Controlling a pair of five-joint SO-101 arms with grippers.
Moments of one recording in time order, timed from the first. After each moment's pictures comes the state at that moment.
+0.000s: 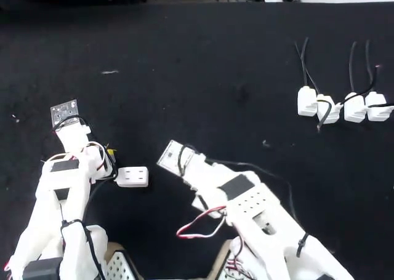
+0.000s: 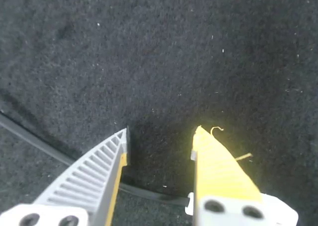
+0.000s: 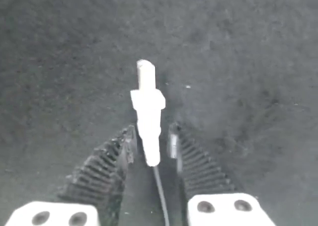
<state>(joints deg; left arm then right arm) -14.4 -34.6 71.3 33.1 7.2 -30.9 -44.3 76.5 50.9 30.4</state>
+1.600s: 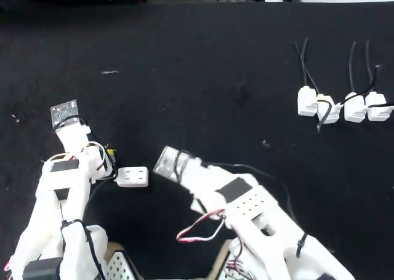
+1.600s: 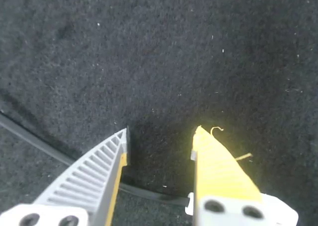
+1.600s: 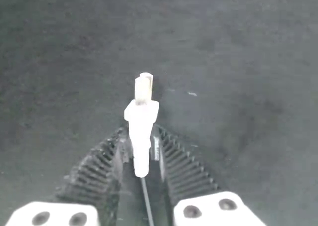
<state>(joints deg) -14.4 -34.6 71.3 33.1 7.2 -31.0 -44.4 77.8 48.3 33.0</state>
